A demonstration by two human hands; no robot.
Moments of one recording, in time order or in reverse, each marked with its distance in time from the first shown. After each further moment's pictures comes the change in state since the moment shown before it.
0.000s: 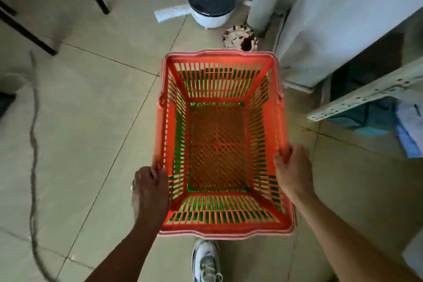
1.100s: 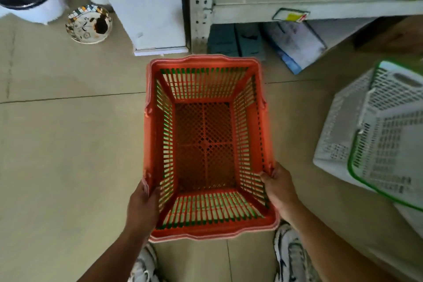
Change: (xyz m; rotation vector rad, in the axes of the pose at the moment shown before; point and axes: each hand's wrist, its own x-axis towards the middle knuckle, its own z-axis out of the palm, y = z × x) left_hand -0.183 0.072 0.205 0.002 -0.649 0.004; right_hand -0.064 0.333 -0.097 0.717 -0.095 0.656
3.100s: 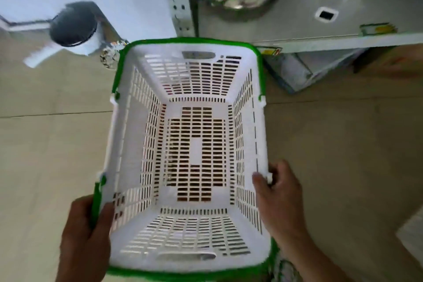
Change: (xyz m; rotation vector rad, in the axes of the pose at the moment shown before) left_hand -0.162 0.080 -0.020 0.106 0.557 0.382; right_hand -0.116 -0.116 -0.093 -0.075 0.066 -0.404
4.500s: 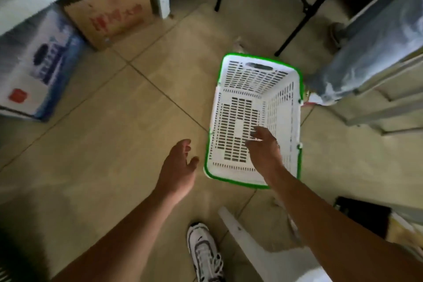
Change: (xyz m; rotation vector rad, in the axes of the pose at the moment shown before) left_hand -0.433 0.276 0.564 0.377 -1.173 0.595; right_hand 0.054 0.422 -0.520 0.234 0.581 0.686
